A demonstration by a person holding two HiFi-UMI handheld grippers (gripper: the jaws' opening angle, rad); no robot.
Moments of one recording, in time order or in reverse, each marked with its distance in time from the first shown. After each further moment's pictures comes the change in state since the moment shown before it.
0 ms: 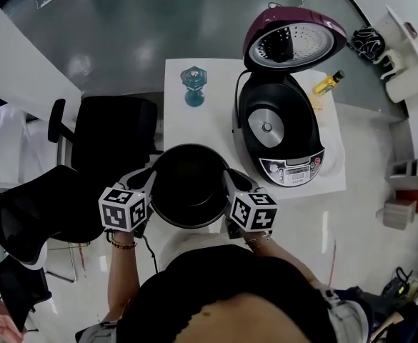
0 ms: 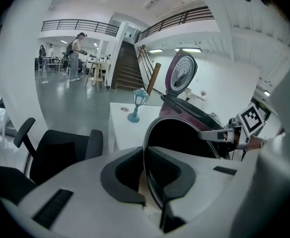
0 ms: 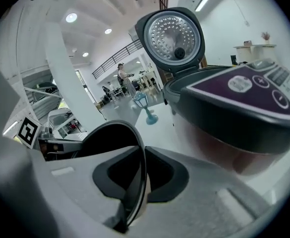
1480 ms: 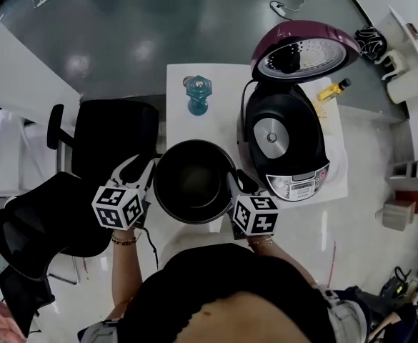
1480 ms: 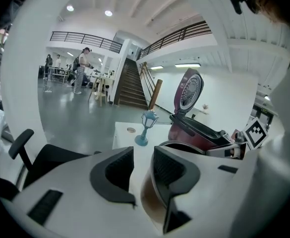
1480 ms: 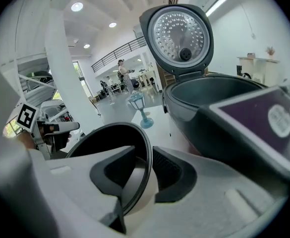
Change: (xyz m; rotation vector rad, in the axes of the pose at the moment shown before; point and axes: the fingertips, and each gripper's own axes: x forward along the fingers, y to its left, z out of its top) left arm 0.015 0.042 0.070 -0.015 -0.208 0.003; right arm 0.026 -0.013 0.026 -0.079 0.017 -0.083
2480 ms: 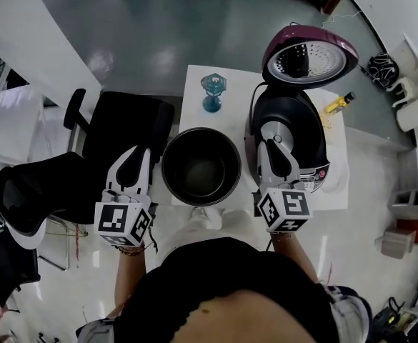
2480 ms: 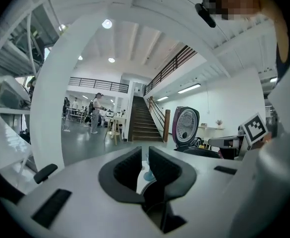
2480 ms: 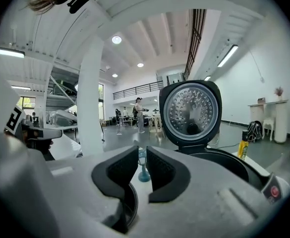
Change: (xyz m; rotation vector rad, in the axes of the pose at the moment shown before) left arm -0.126 -0.071 0.070 0.117 -0.433 0.227; right arm -0.101 0.013 0.122 -0.269 -0.488 0.058
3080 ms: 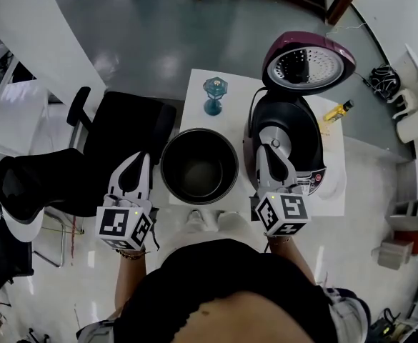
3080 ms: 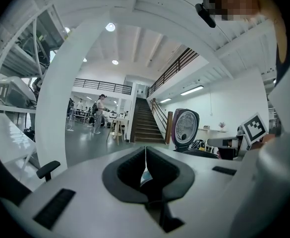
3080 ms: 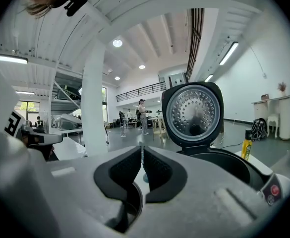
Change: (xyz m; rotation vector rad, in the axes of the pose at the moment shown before) left arm -0.023 -0.014 -0.002 -0.026 -0.016 0.032; right arm -0.014 0.007 0.006 0.022 -0.017 0.051
